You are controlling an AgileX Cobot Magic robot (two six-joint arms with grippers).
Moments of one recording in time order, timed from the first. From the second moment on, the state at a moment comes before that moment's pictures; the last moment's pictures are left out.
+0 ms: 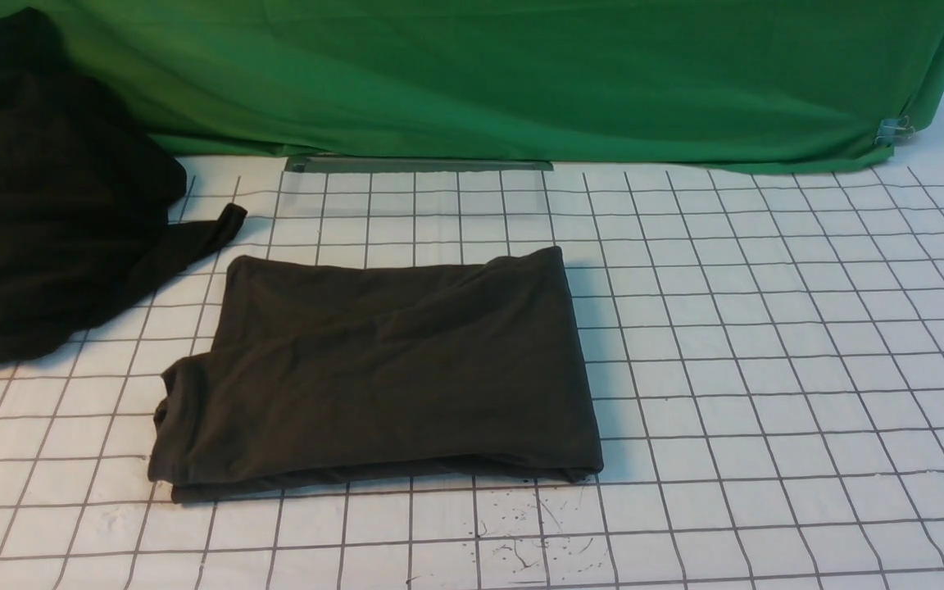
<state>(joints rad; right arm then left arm) 0.60 0.11 -0.39 0.03 -0.22 -0.23 -0.17 0.27 -0.62 -0.22 0.62 -0.11</state>
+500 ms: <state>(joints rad) 0.60 0.11 -0.39 0.03 -0.22 -0.23 -0.17 0.26 -0.53 -0.09 0.43 0.08</state>
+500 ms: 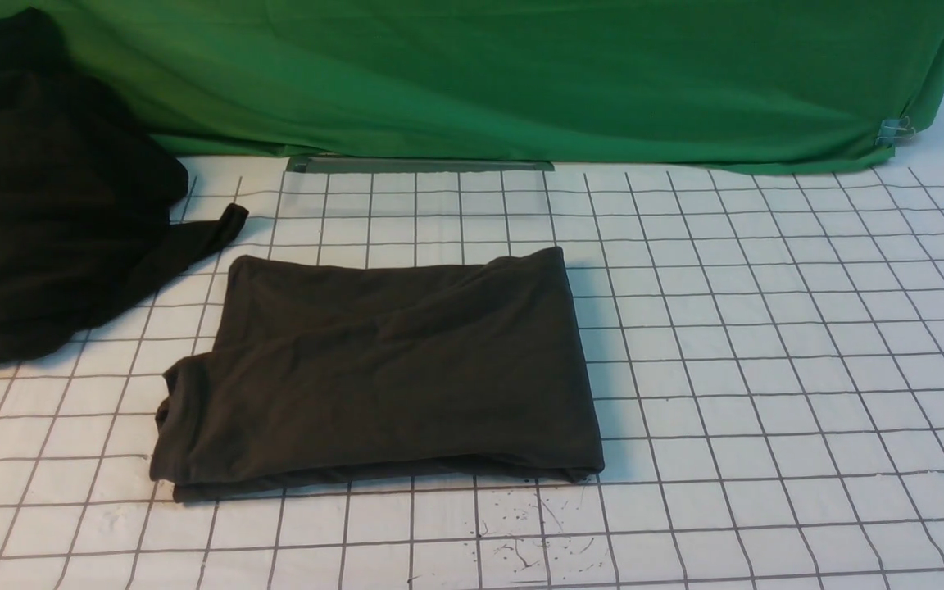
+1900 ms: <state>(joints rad) 0.60 0.11 -0.39 0.03 -0.21 -0.23 0.06 0.01 0.01 -0.07 0.23 0.14</state>
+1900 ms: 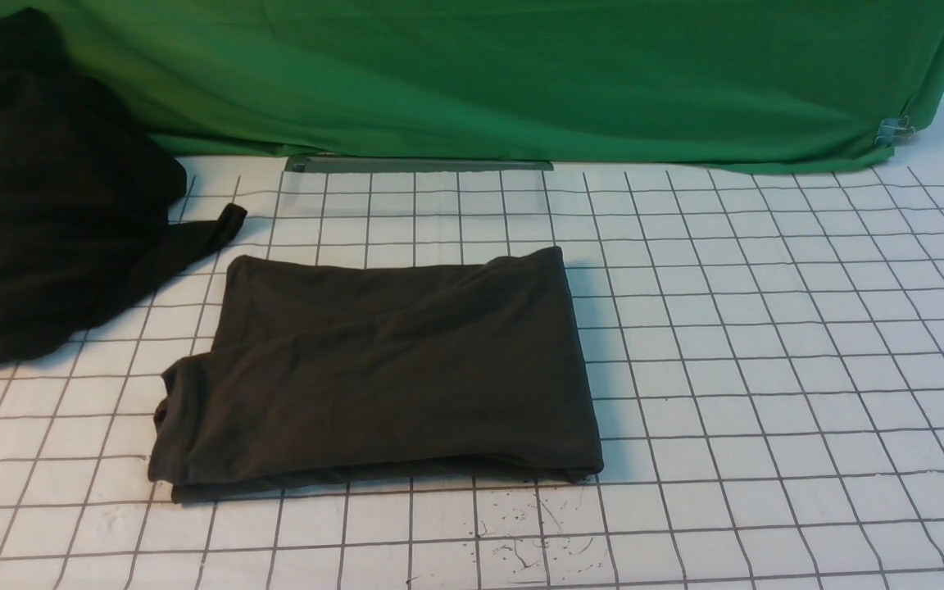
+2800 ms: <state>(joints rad) 0.60 0.11 -0.39 -0.07 0.06 0.03 0.06 0.01 0.01 -0.07 0.23 0.14</state>
